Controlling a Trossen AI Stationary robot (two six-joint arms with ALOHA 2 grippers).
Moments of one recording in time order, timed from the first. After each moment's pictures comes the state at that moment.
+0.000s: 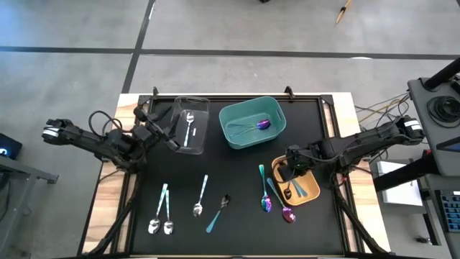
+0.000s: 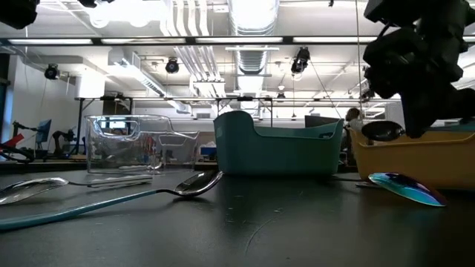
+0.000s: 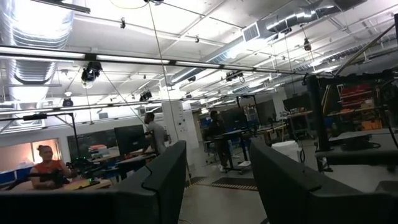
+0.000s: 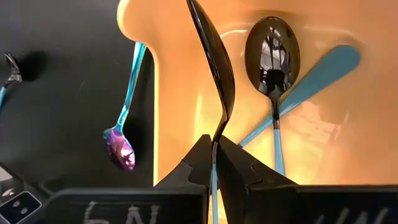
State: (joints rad) left arm -0.22 0.79 0.39 1.08 -0.83 0.73; right arm 0.16 1.14 0.66 -0.66 -0.11 1.32
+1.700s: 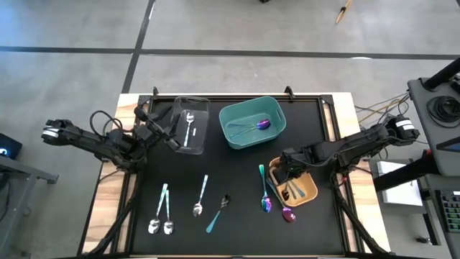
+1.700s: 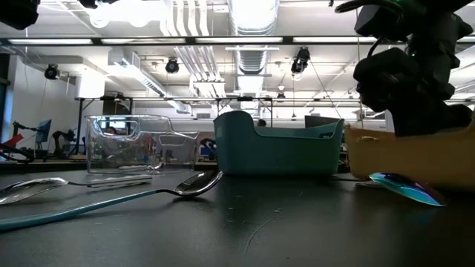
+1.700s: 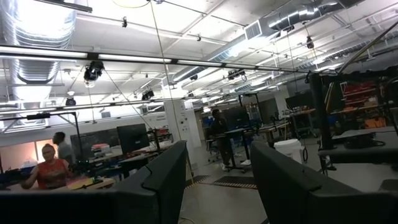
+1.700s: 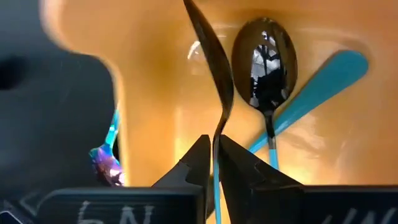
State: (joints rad) left arm -0.21 0.80 0.39 1.08 -0.83 0.72; right arm 0.16 1.27 0.64 -0.54 -0.10 1.32
